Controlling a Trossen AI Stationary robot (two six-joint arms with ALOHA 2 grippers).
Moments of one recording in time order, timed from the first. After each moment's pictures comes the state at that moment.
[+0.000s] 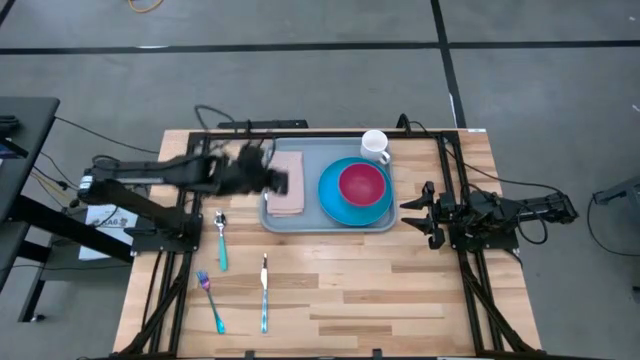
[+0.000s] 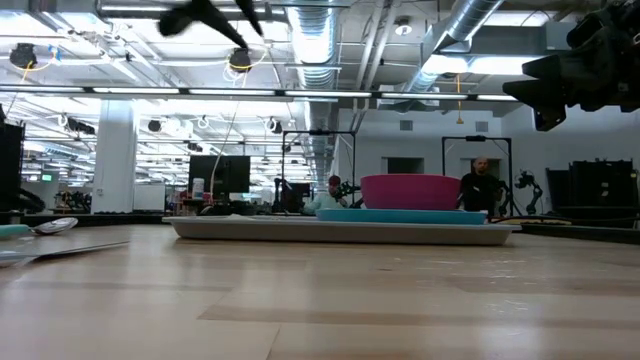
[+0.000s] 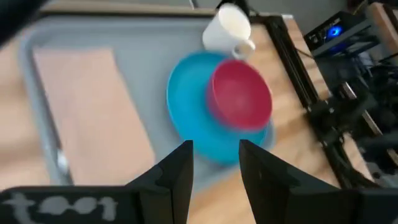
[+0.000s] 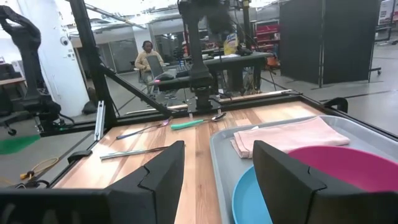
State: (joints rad) left arm -0.04 1.27 1.33 -0.86 -0.48 -1.20; right arm 0.14 0.01 0.01 0.01 0.13 0.10
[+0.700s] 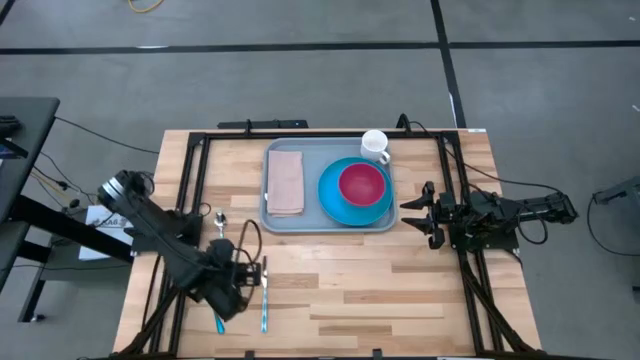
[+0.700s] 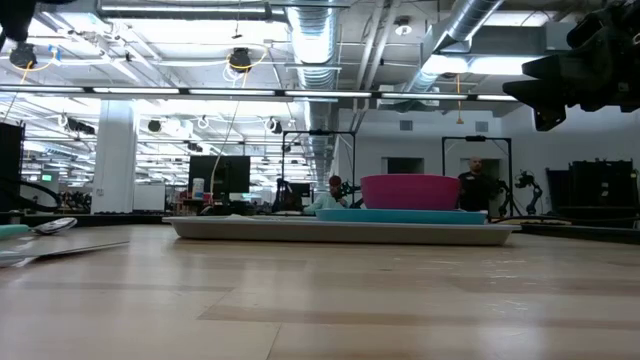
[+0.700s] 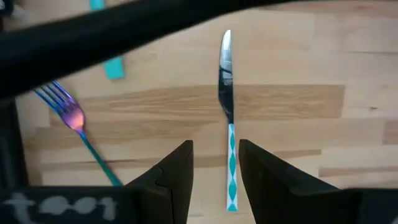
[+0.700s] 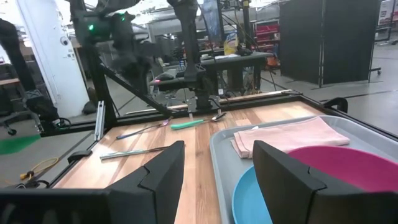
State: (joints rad) left arm -0.74 1.55 1.33 -1.31 -0.22 -2.34; right arm 0.13 0.01 0.01 0.01 0.13 0.10
